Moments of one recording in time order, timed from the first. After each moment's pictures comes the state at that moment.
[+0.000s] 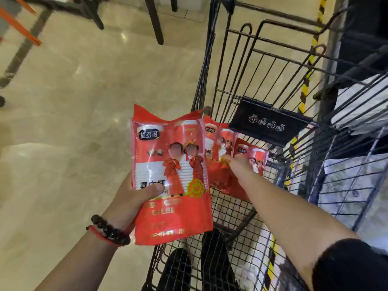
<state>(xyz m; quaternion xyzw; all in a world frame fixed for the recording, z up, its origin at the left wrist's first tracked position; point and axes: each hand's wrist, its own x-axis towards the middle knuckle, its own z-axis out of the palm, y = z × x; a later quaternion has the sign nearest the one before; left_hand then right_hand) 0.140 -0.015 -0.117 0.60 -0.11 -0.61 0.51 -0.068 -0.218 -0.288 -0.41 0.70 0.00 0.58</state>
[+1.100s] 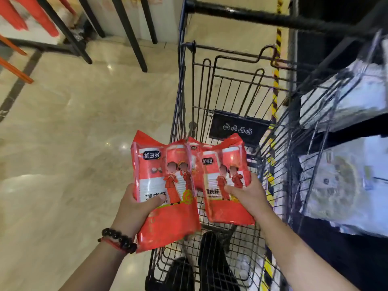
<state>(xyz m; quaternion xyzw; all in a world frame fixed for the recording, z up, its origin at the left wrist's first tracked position) 0.108 0.000 -0.081 0.73 -0.16 -0.50 0.43 -0.169 -0.139 -0.170 -0.47 0.68 -0.14 0.55</state>
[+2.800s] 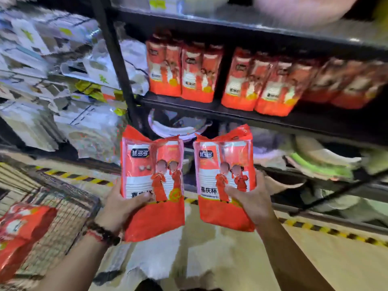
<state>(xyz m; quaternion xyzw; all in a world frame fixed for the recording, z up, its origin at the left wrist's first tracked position) -0.214 0.348 0.034 0.22 -0.68 -0.69 0.12 -0.349 0.653 0.052 0.02 0.75 -0.65 0.11</state>
